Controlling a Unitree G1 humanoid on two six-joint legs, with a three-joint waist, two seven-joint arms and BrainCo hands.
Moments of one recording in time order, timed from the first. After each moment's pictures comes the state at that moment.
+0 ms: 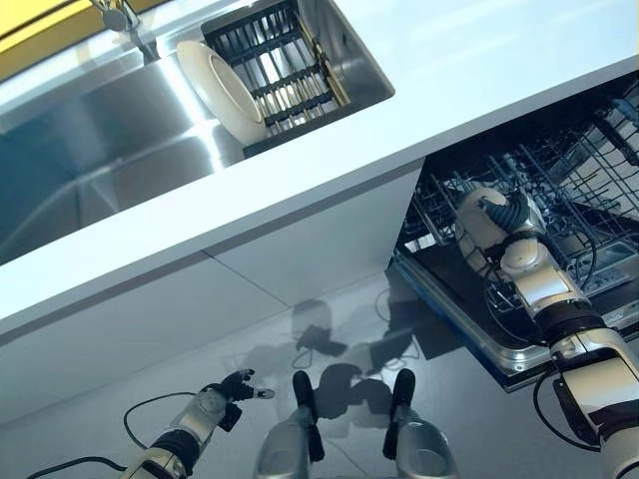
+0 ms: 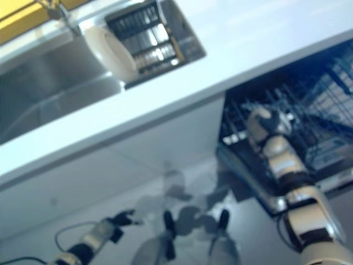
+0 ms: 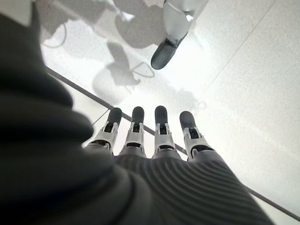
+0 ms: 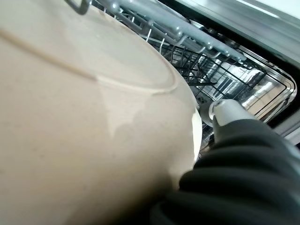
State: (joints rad) left arm -0.20 0.35 -0.45 0.93 0.04 0.11 -0.09; right arm -0.73 -0.69 0.33 0.73 -0.03 0.18 -0.31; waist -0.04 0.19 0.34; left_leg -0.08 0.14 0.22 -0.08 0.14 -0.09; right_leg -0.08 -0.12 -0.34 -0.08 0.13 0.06
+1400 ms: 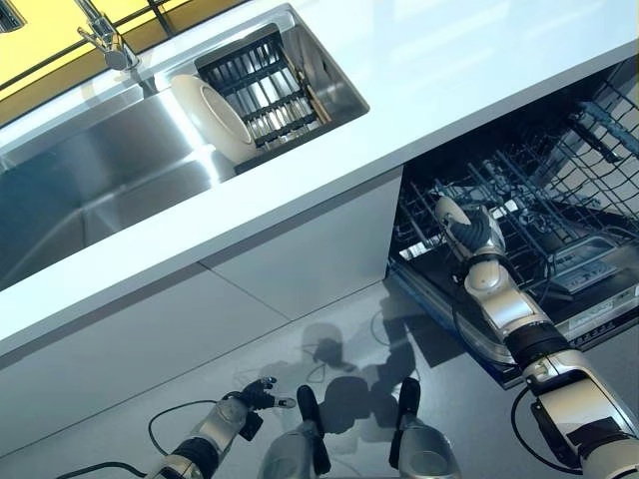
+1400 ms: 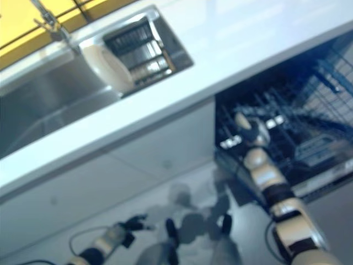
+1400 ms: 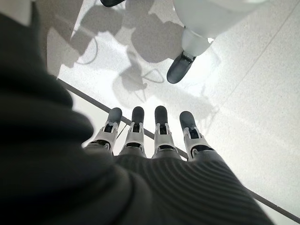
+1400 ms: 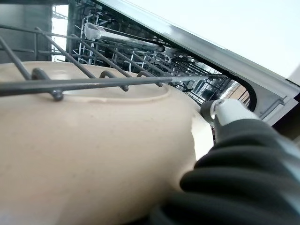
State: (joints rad) left arm -0.18 0.26 -0.48 0.93 0.04 0.12 -0.09; right arm -0.62 -0.56 0.37 0.59 -0.03 0.16 -0.42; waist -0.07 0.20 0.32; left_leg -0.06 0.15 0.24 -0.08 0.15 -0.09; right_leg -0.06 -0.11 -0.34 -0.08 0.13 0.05
